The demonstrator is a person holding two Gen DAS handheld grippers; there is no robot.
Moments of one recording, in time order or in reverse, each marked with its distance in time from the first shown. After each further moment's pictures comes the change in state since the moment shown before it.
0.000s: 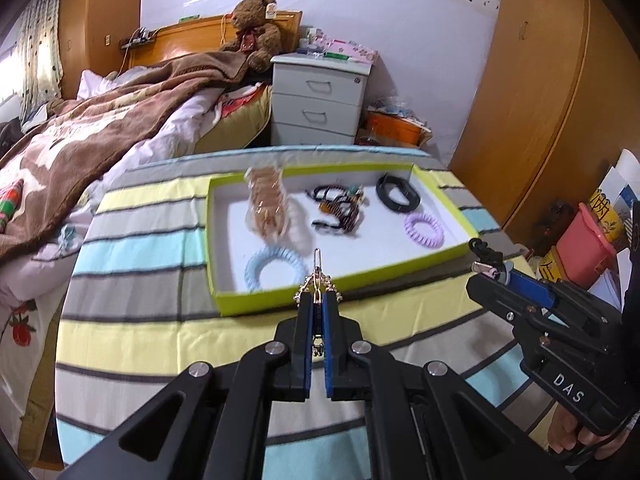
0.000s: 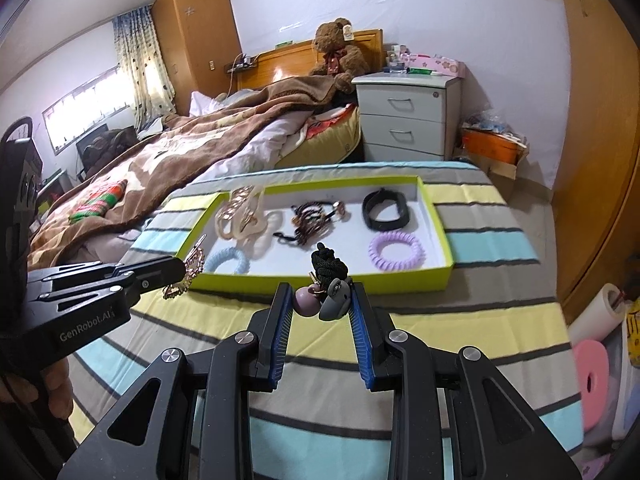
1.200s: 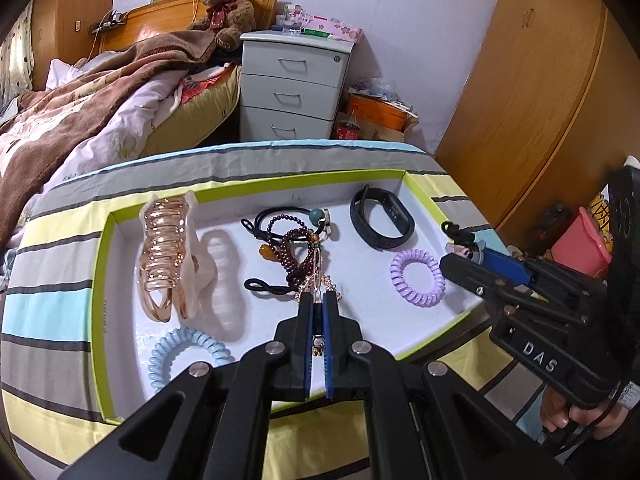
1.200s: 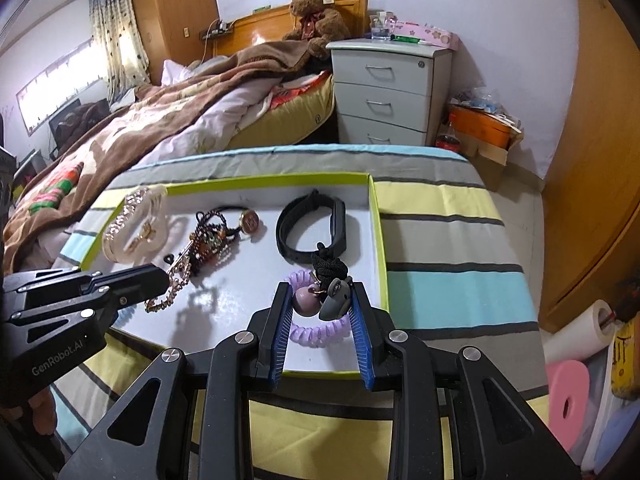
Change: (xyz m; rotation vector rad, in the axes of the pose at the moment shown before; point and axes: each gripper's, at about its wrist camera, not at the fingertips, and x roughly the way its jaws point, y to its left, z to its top) left arm 0.096 -0.030 0.048 0.000 0.081 -0.075; right arm 0.086 -0.063 0.041 -0.026 0.140 -0.070
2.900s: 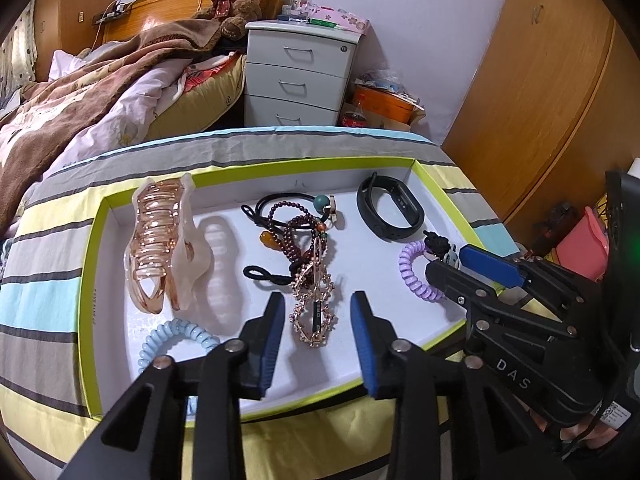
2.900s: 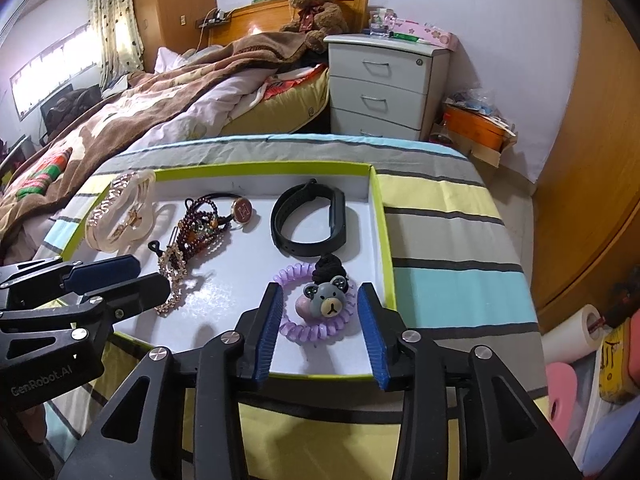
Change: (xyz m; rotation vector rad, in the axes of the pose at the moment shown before) left arm 0.009 0.001 -0.002 -0.020 0.030 0.013; right arm 0.005 0.006 -0.001 -0.025 0.007 -0.059
